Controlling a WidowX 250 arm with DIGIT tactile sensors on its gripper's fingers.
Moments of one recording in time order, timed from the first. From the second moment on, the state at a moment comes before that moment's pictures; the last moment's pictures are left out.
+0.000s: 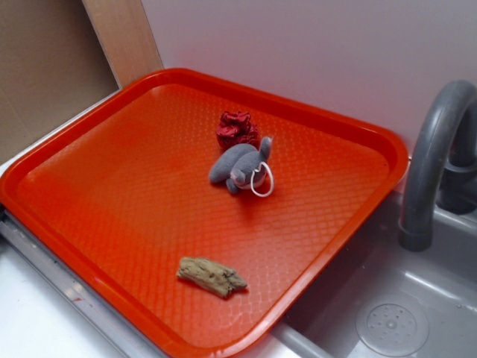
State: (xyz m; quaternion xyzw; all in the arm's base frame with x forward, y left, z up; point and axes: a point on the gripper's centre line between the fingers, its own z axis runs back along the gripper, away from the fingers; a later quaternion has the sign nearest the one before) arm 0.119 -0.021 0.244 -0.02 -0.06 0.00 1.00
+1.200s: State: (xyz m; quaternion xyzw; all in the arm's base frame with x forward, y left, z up) arm 0.153 -0.155 0.230 -0.03 -0.21 -0.46 0.86
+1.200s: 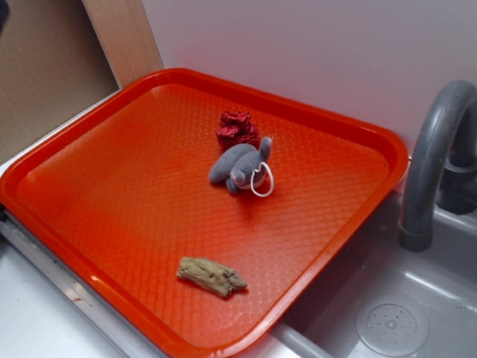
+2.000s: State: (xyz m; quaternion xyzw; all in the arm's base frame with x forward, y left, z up) arm 0.138 -0.254 0.138 -0.14 -0.09 -0.70 0.69
